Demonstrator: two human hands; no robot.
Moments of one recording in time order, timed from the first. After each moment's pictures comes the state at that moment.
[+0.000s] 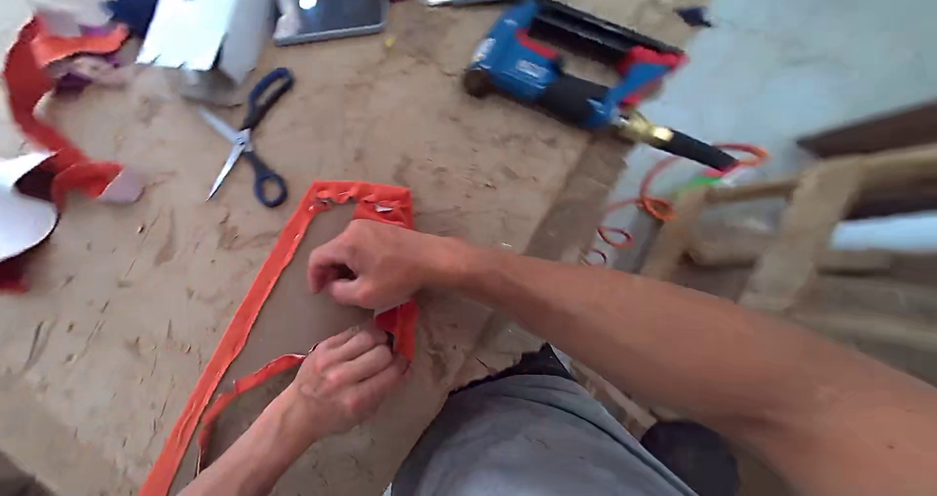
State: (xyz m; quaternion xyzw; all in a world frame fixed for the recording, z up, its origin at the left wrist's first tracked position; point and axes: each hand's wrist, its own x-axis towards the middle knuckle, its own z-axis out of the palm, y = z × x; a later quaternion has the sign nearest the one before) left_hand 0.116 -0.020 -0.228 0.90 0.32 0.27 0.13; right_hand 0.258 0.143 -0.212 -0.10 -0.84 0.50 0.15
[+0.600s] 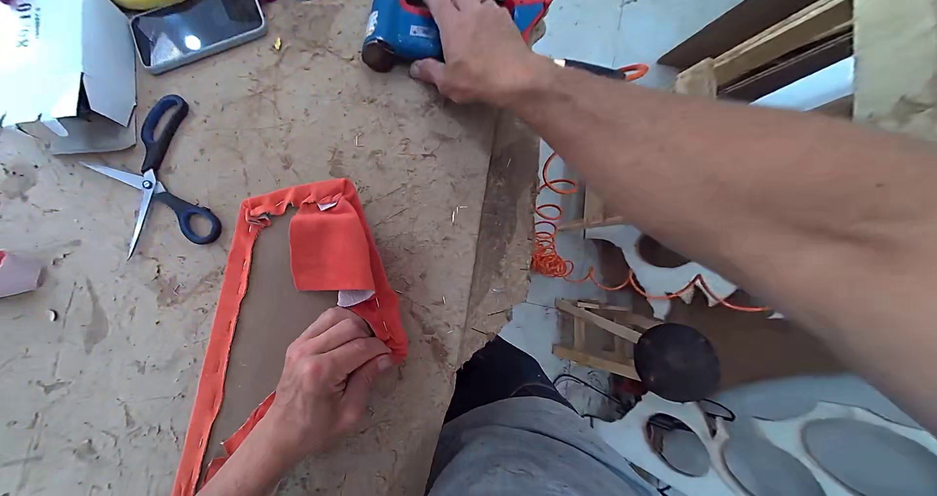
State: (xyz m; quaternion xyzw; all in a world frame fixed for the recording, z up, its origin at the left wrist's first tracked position) left_hand 0.094 0.011 -0.230 0.84 0.33 0.27 0.33; right_hand 0.426 0.275 -0.228 -0.67 -0.73 0.11 0.06
